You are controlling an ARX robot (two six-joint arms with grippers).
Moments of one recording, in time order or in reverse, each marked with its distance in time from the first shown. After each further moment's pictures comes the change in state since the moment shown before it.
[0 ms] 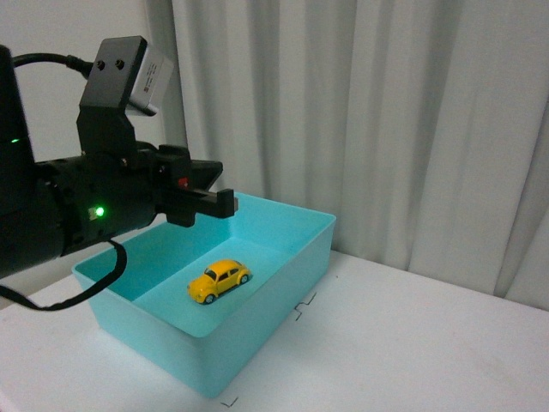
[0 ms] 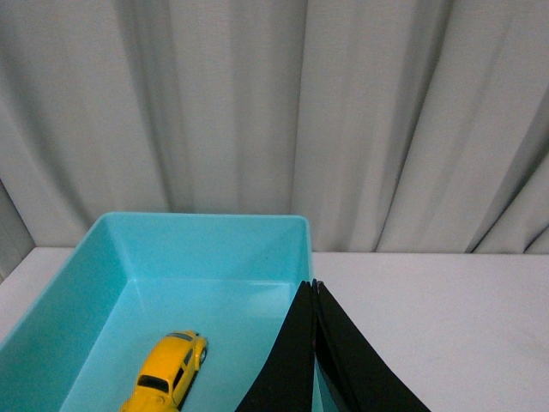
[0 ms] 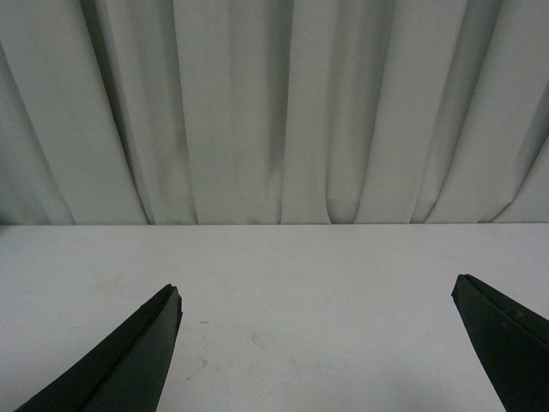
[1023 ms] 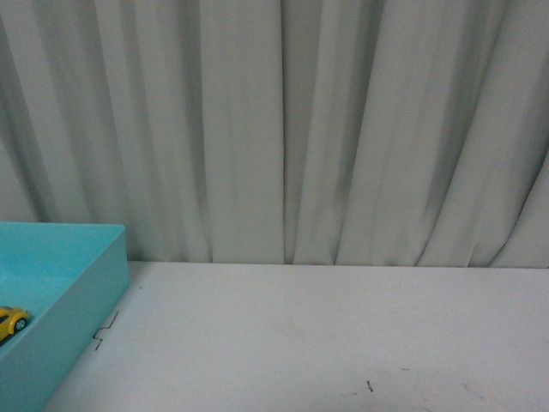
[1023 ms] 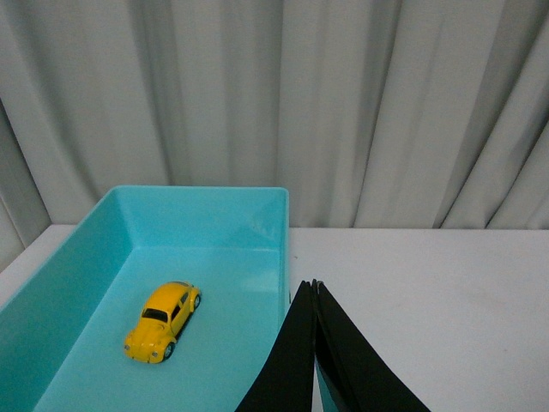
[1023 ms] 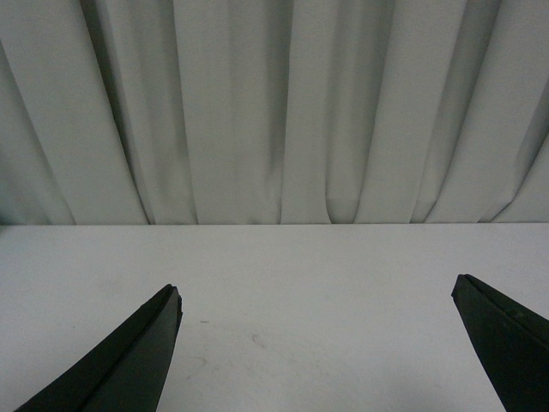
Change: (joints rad) left arm -0.099 -0.547 -0.280 -0.238 -0.103 -0.001; right arm 0.000 0.000 0.000 0.000 0.000 0.000
